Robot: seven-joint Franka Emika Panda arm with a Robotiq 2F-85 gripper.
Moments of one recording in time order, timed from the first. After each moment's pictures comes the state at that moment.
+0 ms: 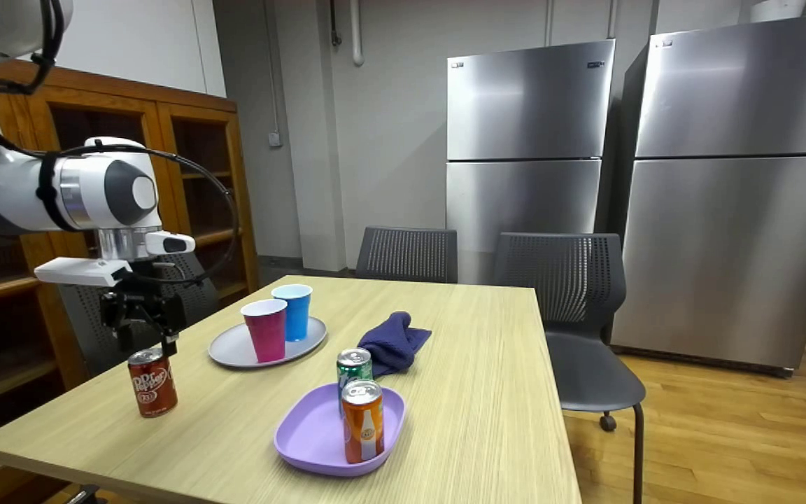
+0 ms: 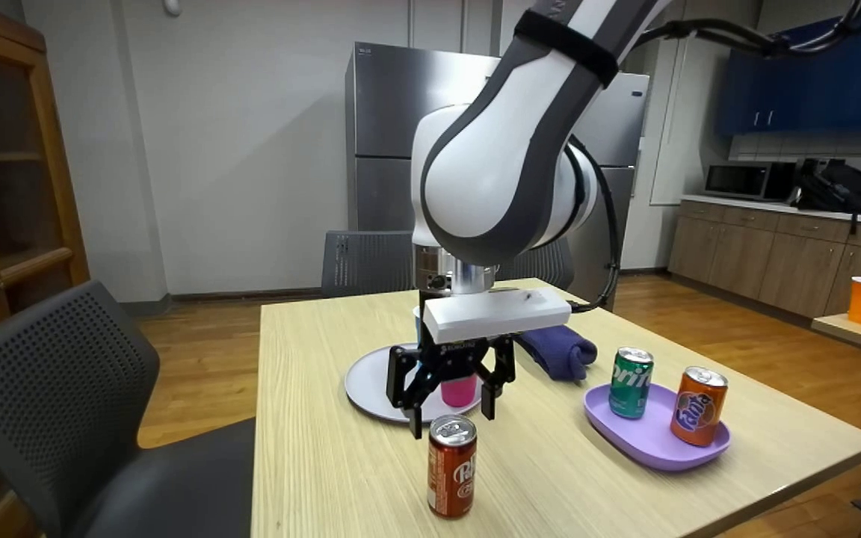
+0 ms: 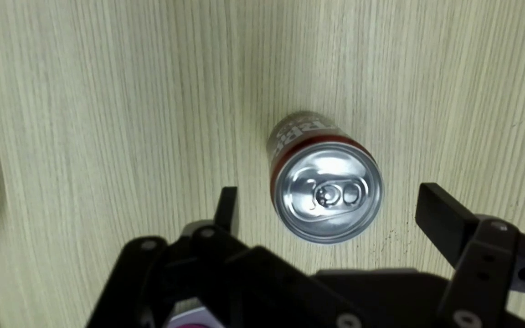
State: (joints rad) arm 0.35 0.39 0.13 -2.27 -0.06 2.60 0.49
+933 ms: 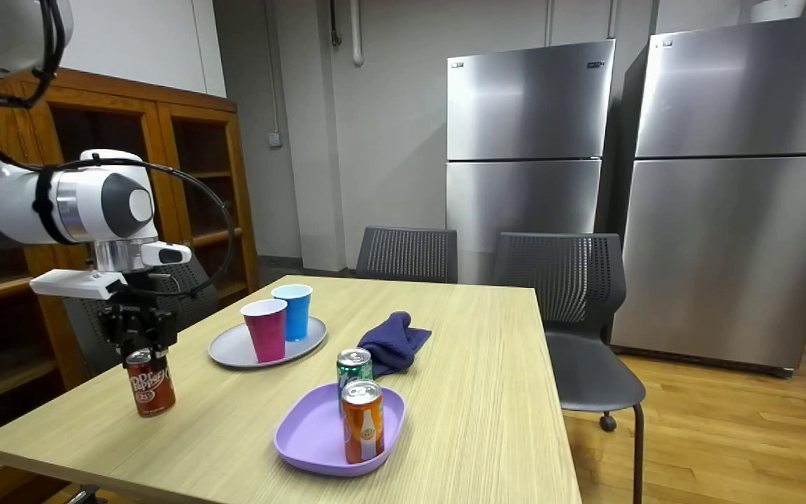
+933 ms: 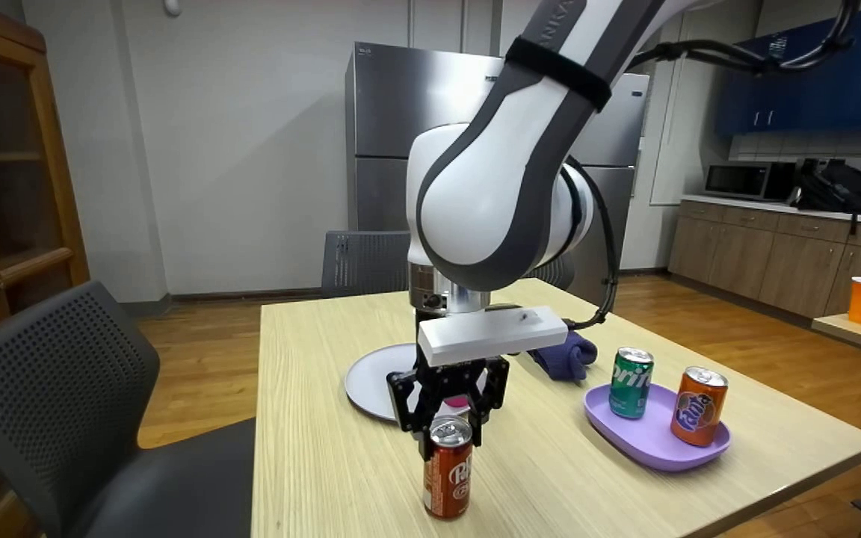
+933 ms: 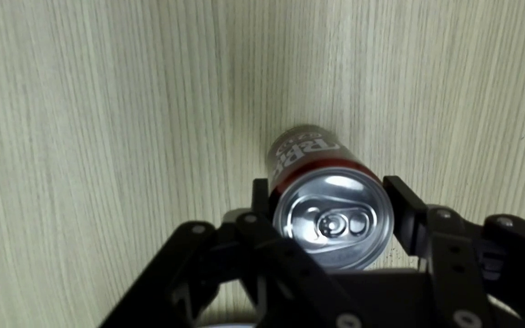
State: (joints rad) arm 0.38 0.43 0.12 -2.27 -0.06 2.63 0.51
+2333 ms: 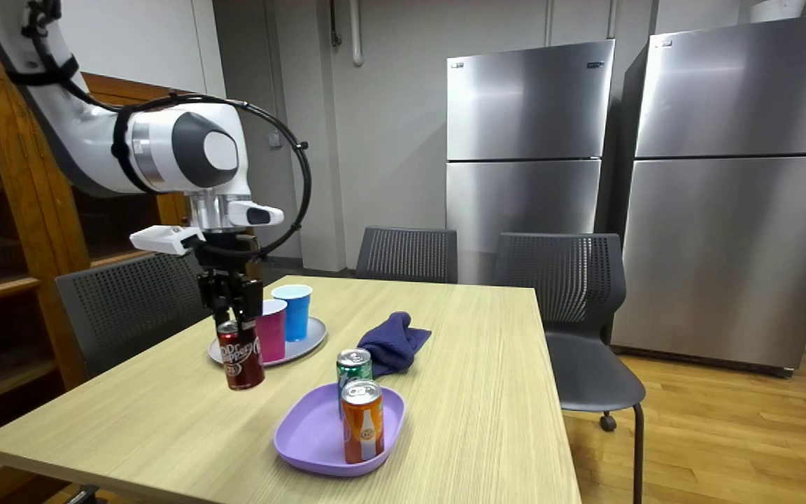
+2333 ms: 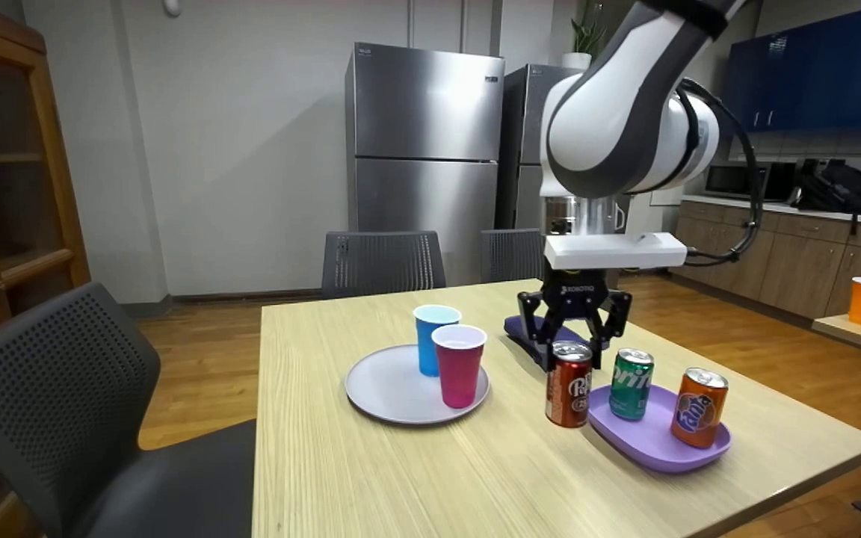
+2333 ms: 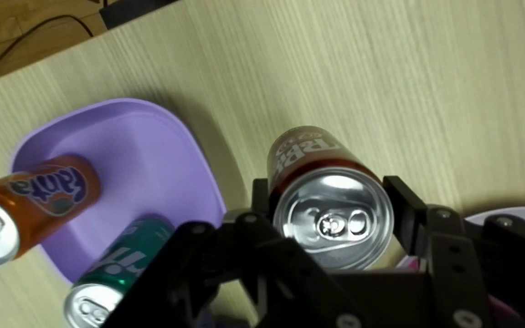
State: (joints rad) arm 0.17 0.17 -0.01 -2.44 -0.04 2.52 0.51
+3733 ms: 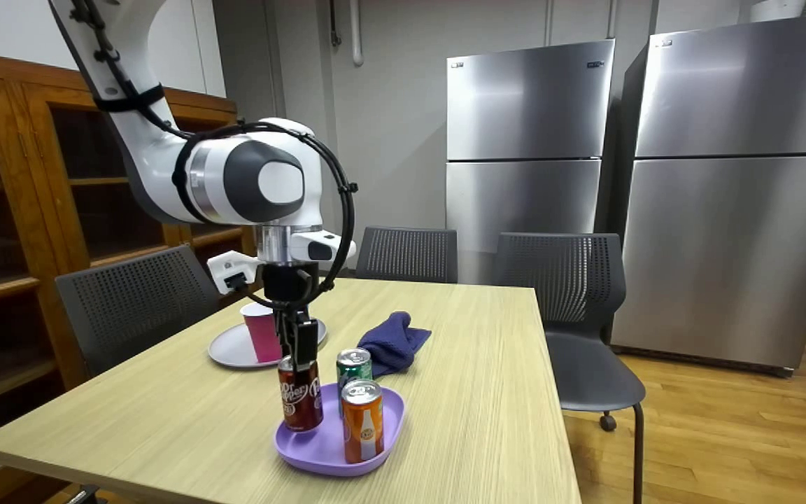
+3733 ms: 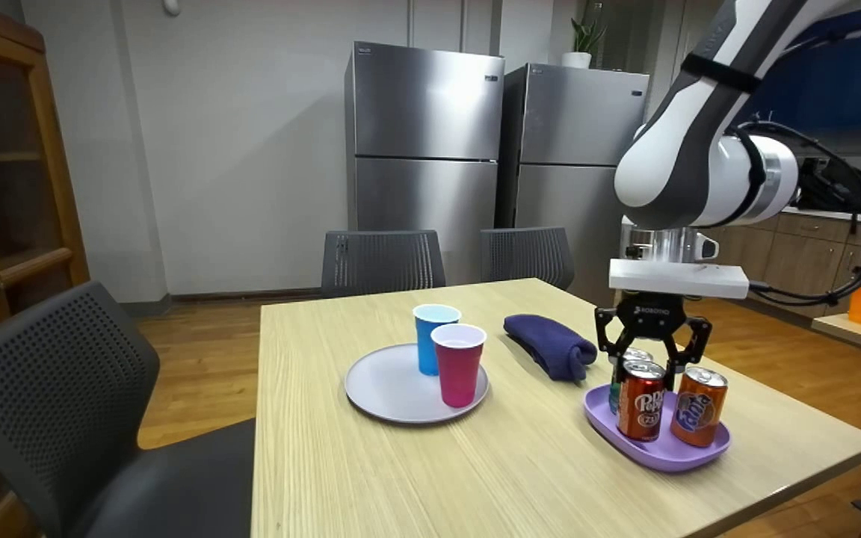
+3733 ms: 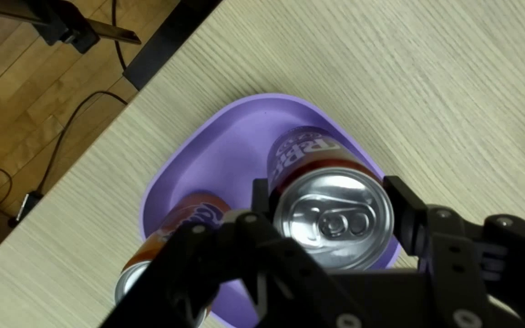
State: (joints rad) arm 0.04 0.21 -0.13 -2.53 0.04 2.64 0.59
